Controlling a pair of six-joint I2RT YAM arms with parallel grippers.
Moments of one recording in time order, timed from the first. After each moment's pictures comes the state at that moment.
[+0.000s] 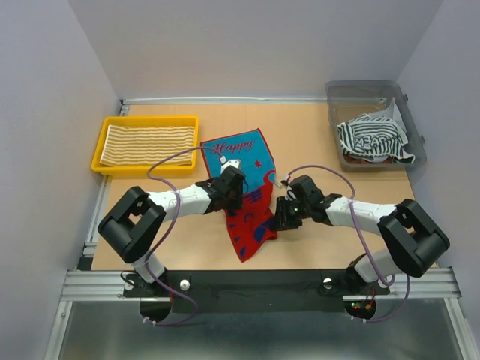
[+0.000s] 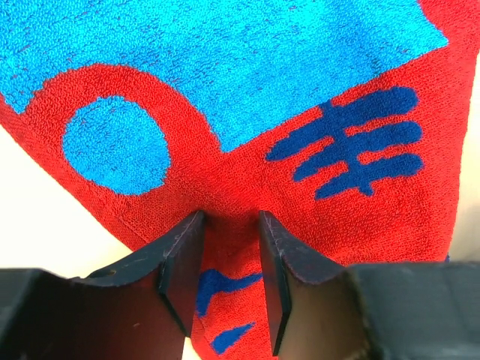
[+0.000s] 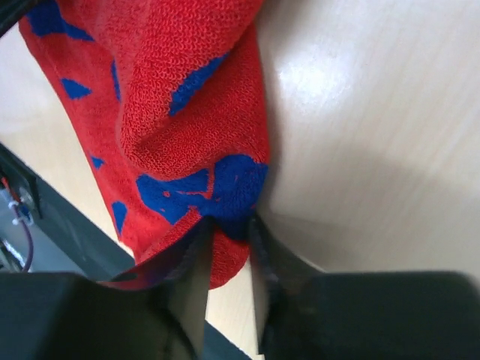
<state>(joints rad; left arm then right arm) -0.77 1.61 0.83 -0.16 -0.18 -0.63 0.64 1.43 0.59 -0.11 -0.40 0.63</state>
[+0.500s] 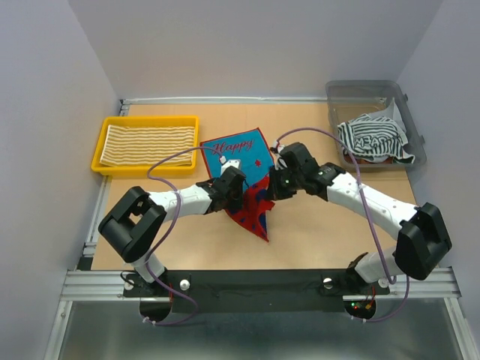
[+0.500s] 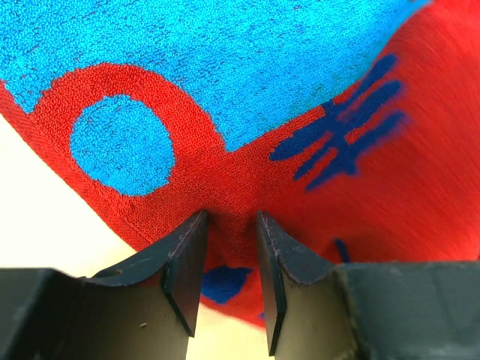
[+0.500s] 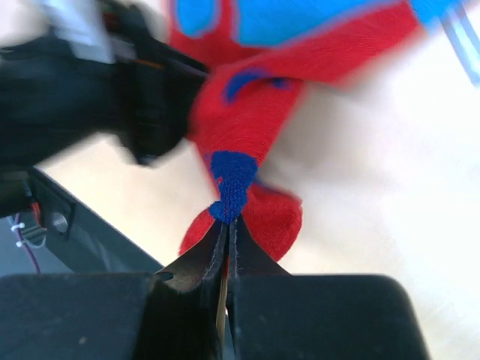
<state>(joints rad) -0.77 1.62 0.83 -0.15 -0.21 -0.63 0.66 1.42 1.00 -0.47 -0.25 0.48</state>
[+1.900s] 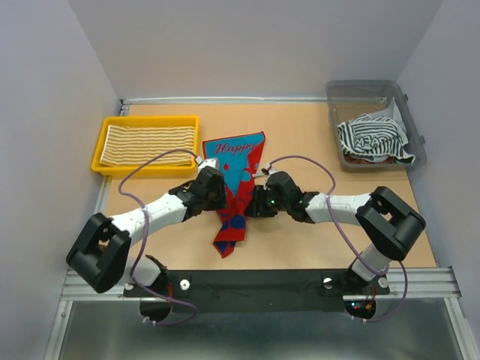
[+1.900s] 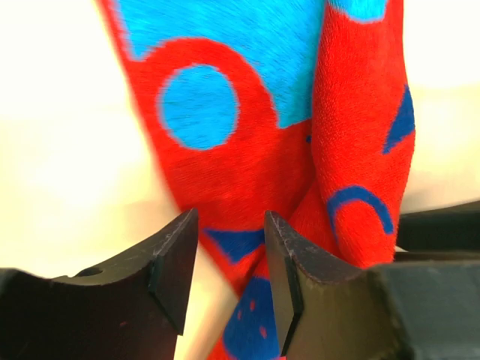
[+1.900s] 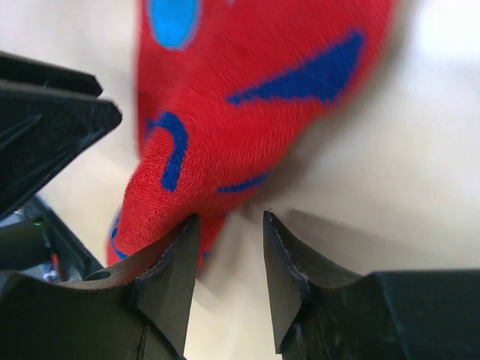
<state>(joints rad) -0.68 1.35 0.70 -0.24 -0.19 -0.66 0.80 1.60 0.71 0.19 -0.20 0.76</state>
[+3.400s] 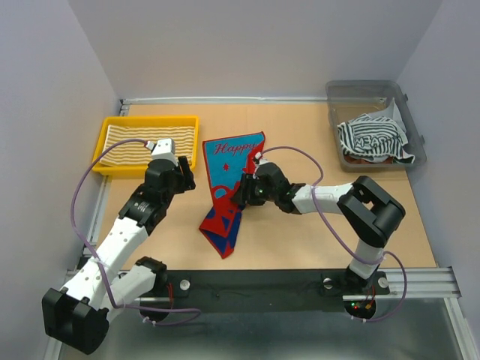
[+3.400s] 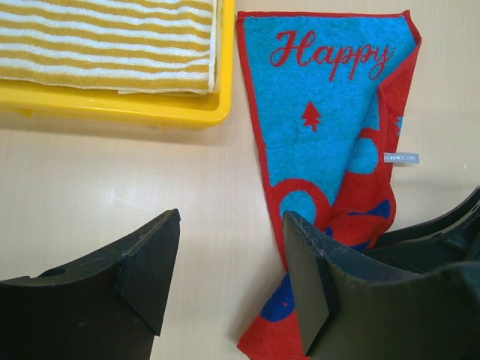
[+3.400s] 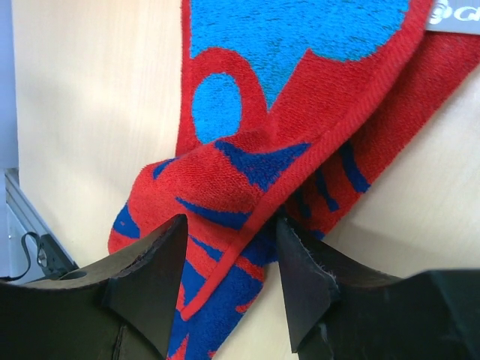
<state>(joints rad) -0.40 0.87 0.70 -0.33 -0.27 -0.39 0.80 1.77 0.89 0.28 -0.12 0.79</state>
